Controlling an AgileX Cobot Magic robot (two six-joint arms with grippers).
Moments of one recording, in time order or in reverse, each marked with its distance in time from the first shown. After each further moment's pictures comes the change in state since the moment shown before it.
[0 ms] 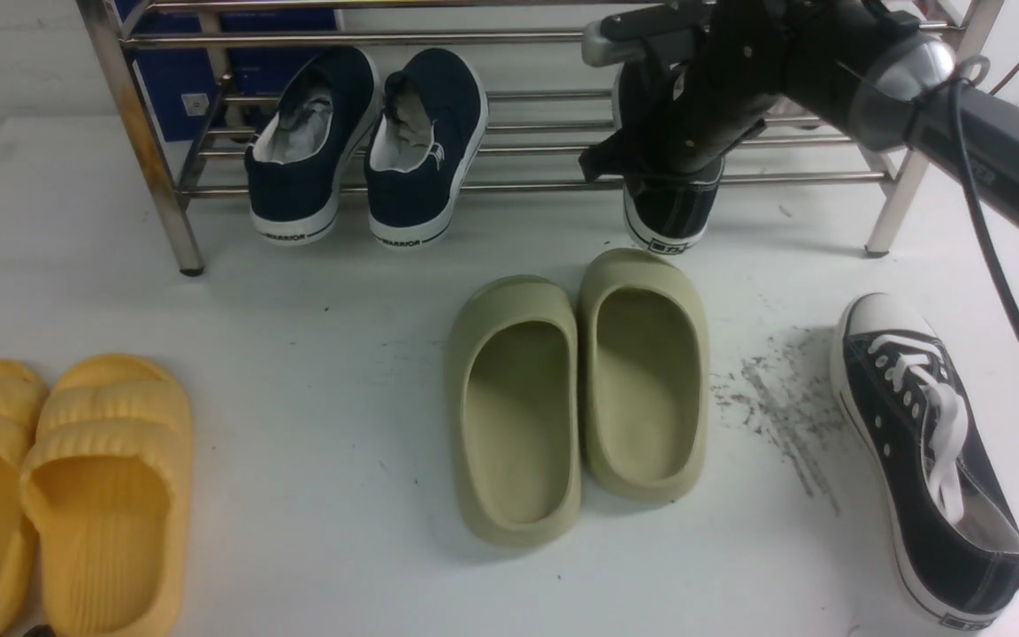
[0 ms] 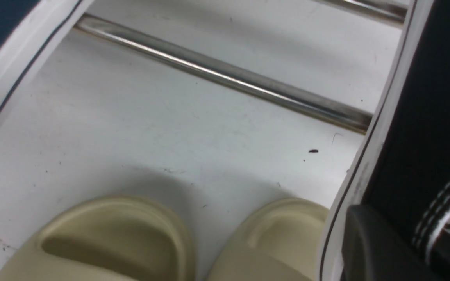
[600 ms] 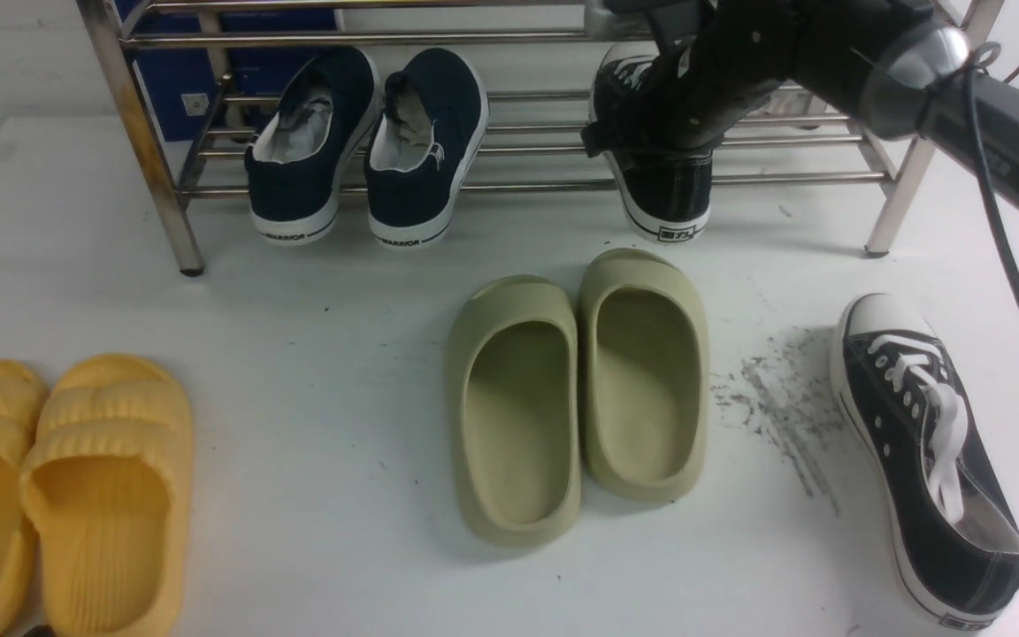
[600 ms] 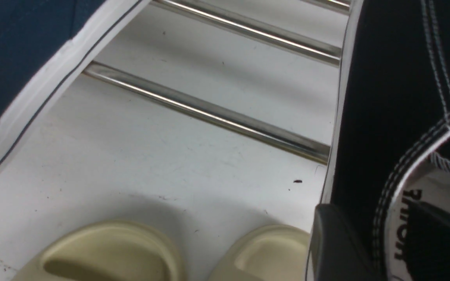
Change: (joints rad) right arm 0.000 -0.025 -0.009 -0.017 -0.016 -0.004; left arm 0.000 0.000 0.000 0.000 0.000 0.000
